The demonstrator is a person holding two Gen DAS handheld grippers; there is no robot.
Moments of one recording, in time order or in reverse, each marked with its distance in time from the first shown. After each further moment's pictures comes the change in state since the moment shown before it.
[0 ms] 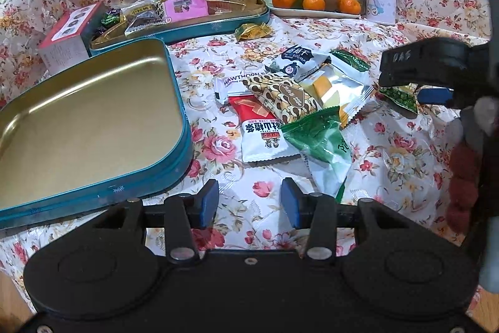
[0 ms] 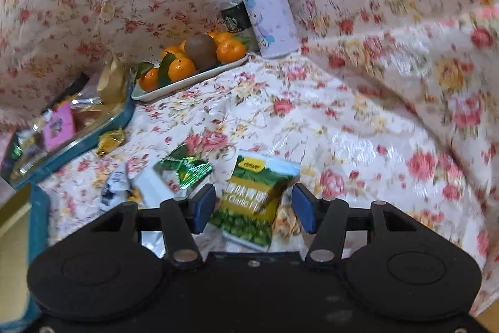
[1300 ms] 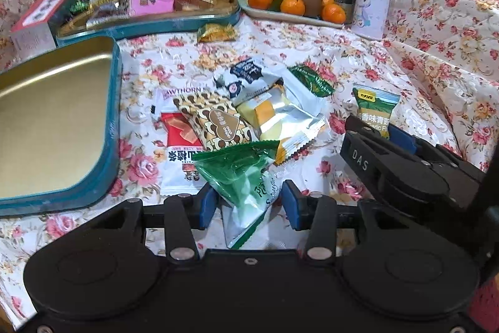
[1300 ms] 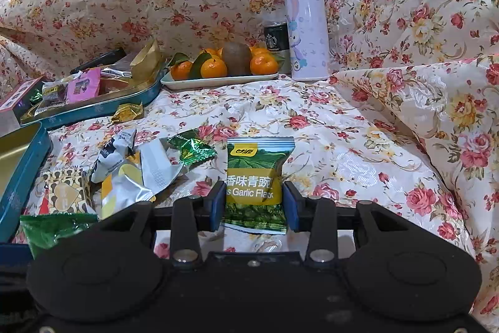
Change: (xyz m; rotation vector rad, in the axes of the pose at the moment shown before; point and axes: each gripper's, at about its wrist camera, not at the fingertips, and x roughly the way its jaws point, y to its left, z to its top) left arm 0.017 -0.037 0.035 -0.135 0.068 -0.086; right arm -0.009 -0.012 -0.033 -0.230 -0.138 0.085
